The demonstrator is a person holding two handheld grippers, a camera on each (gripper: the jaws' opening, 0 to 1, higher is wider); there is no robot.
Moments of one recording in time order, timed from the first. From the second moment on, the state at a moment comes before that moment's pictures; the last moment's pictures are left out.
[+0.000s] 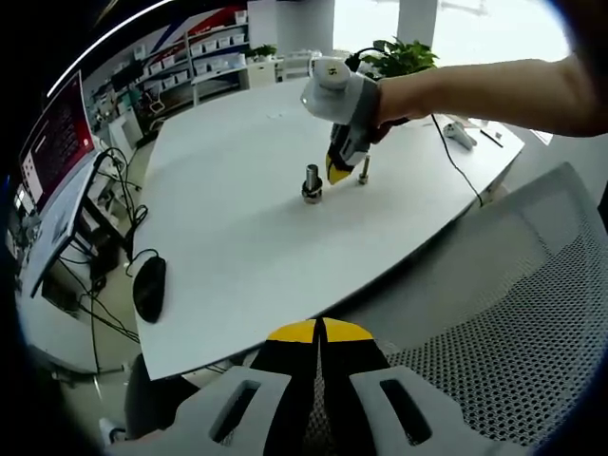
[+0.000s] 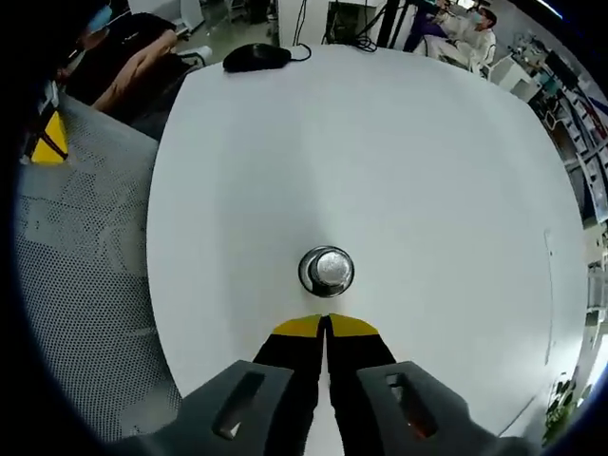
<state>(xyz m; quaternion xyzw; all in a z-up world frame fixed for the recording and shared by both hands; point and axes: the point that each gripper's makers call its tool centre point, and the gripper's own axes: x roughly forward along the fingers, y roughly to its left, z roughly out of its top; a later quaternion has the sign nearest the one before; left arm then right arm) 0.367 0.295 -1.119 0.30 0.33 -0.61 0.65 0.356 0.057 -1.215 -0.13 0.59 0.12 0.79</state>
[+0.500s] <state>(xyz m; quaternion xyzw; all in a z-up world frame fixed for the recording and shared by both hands) 0.366 0.294 -1.118 0.30 0.33 -0.62 0.65 0.375 0.064 -1.194 -0.12 0.55 0.11 0.82</state>
